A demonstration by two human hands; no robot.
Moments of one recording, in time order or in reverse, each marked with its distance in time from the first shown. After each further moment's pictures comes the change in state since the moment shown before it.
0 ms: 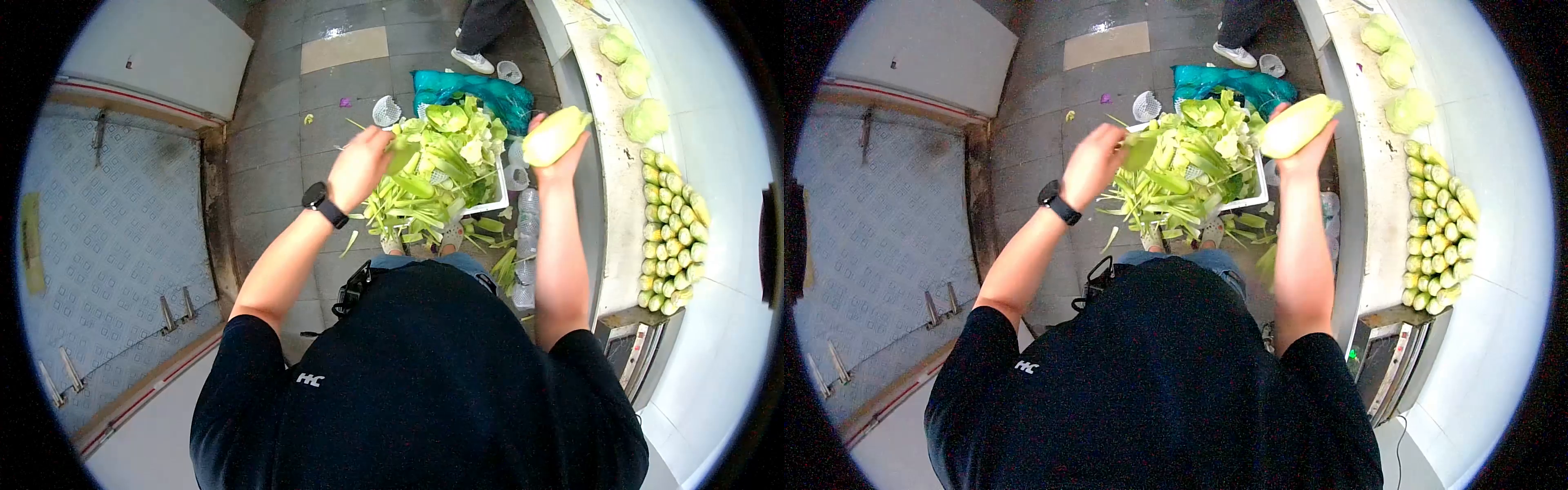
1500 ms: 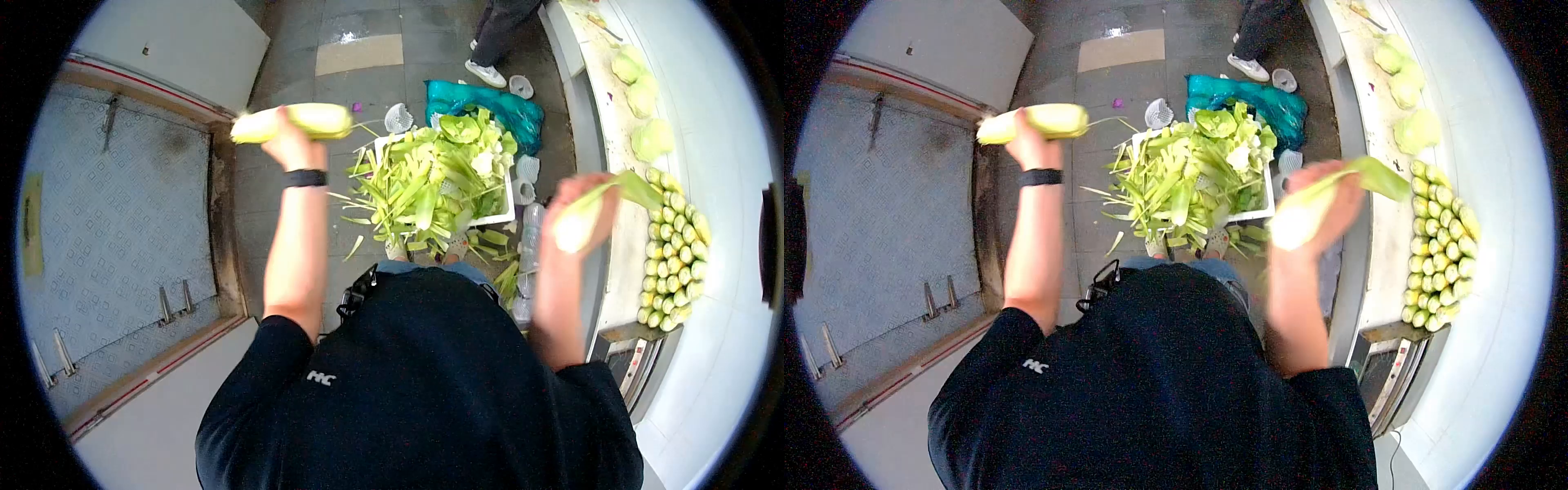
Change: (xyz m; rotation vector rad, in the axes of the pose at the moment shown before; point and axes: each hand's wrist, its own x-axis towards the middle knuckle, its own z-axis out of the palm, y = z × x) left_hand 0.017 -0.079 -0.054 -1.251 1.294 -0.735; right_hand -0.139 0.024 0.067 -0.234 -0.314 -0.473
